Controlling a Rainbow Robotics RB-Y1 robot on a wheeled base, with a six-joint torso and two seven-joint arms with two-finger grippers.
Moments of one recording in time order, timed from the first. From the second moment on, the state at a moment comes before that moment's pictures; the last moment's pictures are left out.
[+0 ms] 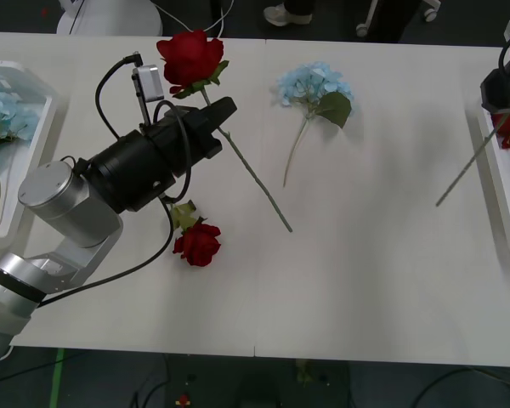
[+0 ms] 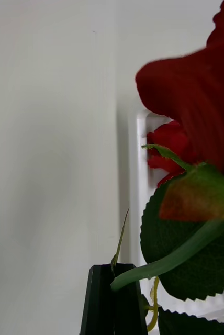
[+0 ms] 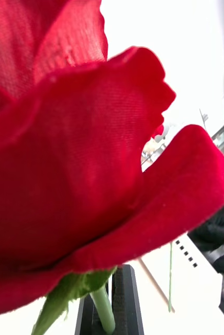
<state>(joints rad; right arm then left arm) -0.86 -0.73 0.09 -1.21 -0.39 1.49 1.49 -0.35 0.50 -0.36 -1.61 2.34 0.41 -2.75</state>
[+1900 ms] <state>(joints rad) -0.87 -0.88 0.09 -0.74 -0.50 1.14 1.97 -0.61 0.38 -0.26 -1.61 1.52 0.84 -2.18</state>
